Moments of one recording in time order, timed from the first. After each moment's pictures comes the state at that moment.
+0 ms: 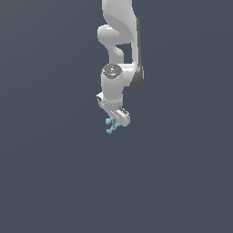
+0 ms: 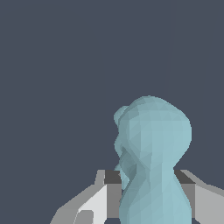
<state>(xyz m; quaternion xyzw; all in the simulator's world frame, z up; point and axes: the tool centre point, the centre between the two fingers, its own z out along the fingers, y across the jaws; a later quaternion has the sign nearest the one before) -0.087 -0.016 0.096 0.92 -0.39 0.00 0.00</state>
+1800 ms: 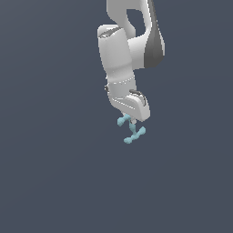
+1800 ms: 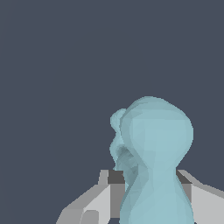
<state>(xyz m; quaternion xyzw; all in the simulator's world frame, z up) 0.027 0.052 0.240 0.86 -0.46 0.10 -0.19</state>
